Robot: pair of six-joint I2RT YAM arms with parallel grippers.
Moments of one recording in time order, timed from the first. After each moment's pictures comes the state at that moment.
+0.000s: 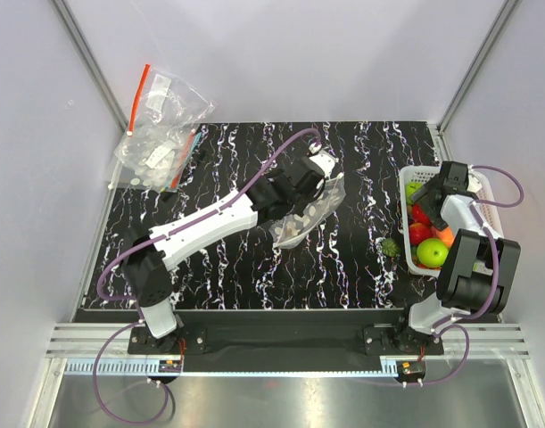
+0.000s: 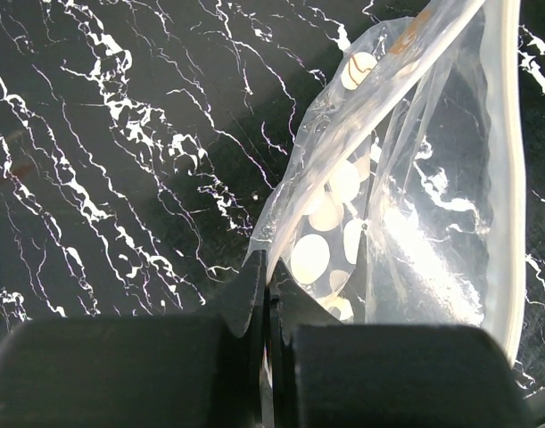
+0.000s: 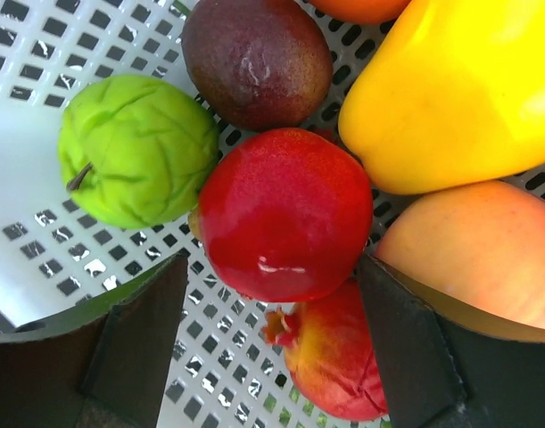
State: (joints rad) left arm -0.96 1.75 1.65 -0.69 -0.38 -0.10; right arm -0.29 1.54 0.99 -0.38 0.17 0.62
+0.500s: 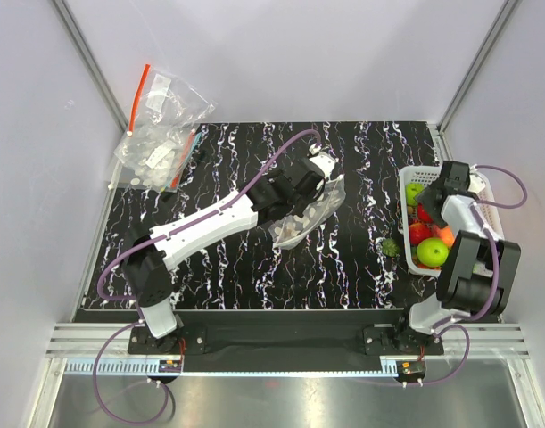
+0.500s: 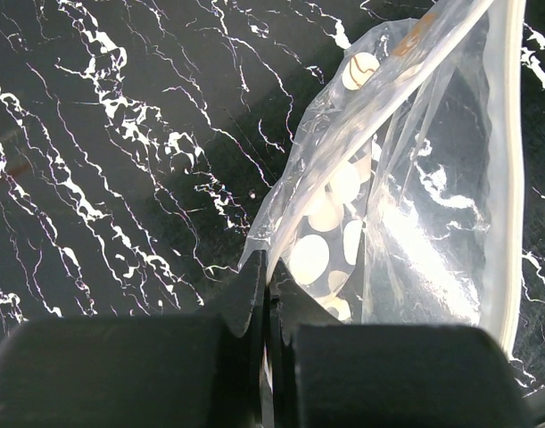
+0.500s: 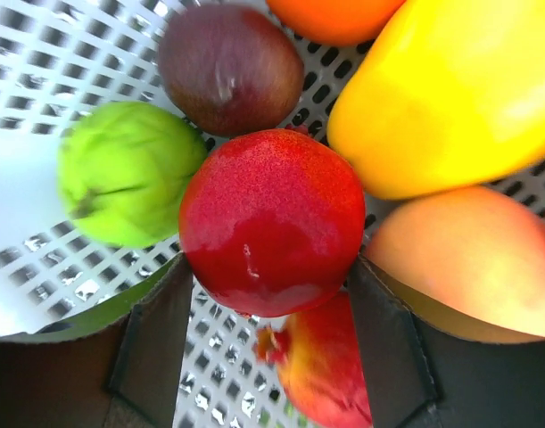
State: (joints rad) left arm -0.96 1.75 1.64 -0.68 -0.37 -0.10; right arm -0.29 1.56 1.00 -0.37 0.21 0.63
